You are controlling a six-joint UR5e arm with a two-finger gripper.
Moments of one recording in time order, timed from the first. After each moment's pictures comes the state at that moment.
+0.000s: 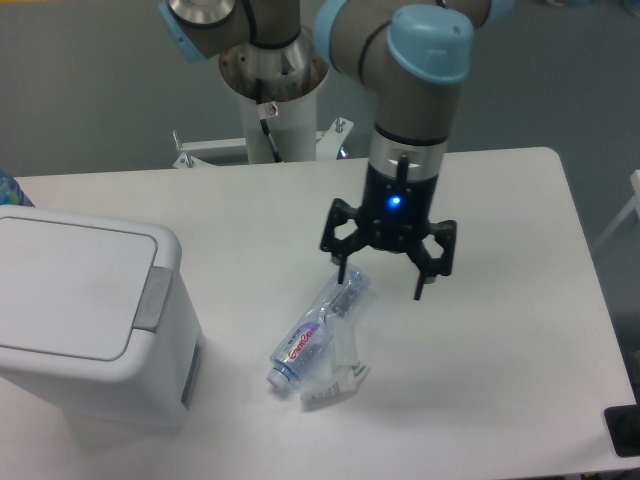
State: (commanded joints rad) arm 2.49 -1.77 -1.50 -1.02 1.18 0.56
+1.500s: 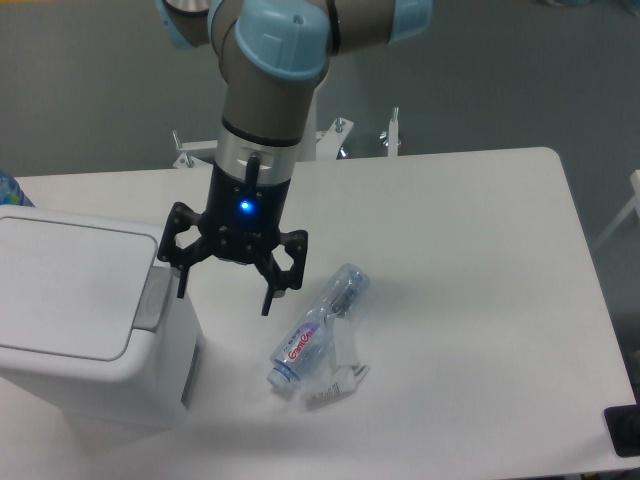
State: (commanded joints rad) arm 2.28 -1.79 -1.49 -1.01 1.17 0.32
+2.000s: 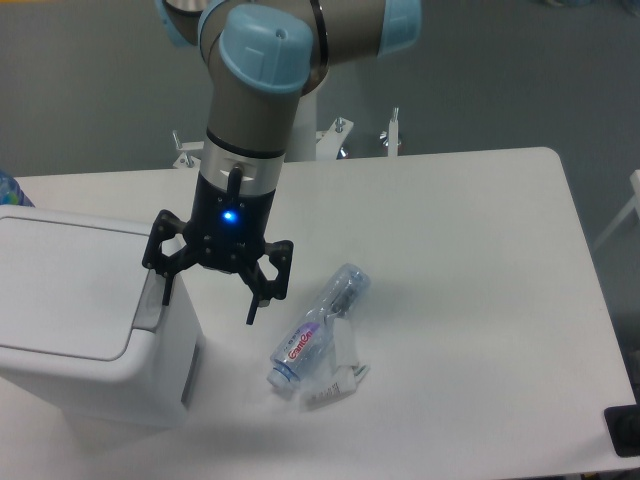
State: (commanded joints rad) arm 2.25 -1.81 -1.48 -0.98 1.17 0.32
